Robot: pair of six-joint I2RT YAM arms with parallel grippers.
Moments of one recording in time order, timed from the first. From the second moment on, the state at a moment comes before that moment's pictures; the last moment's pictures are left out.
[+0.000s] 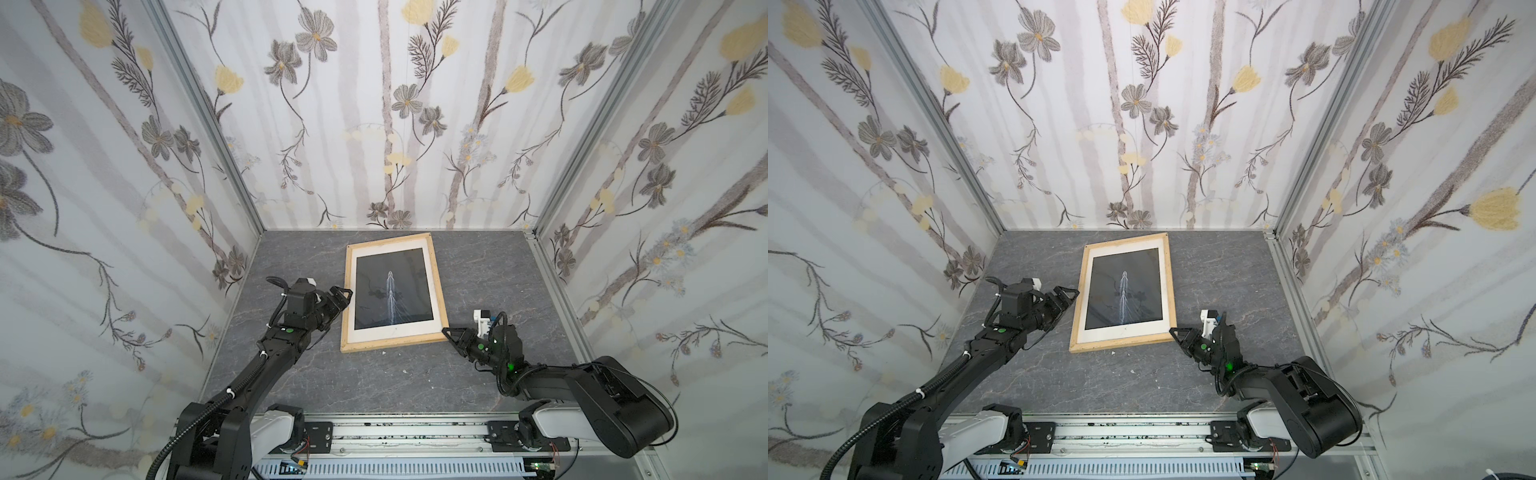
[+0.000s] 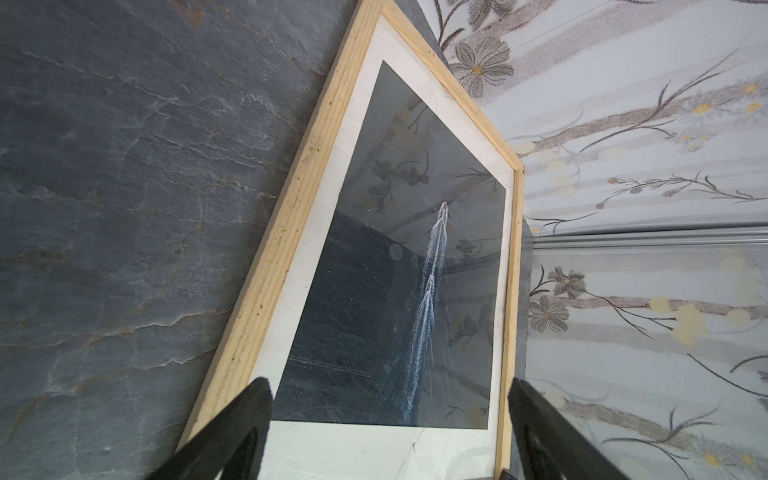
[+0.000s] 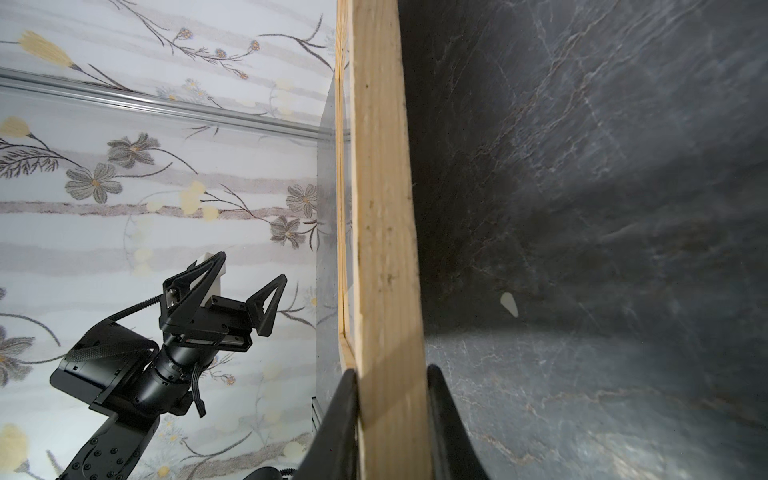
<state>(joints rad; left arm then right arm) -0.20 1.12 0.57 -0.03 0.30 -0.99 0.44 1.30 0.12 0.81 -0.42 1.18</state>
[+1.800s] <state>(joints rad) -0.26 1.42 0.68 -0.07 0.23 -0.87 0.43 1.42 0.66 -0.17 -0.18 0.56</state>
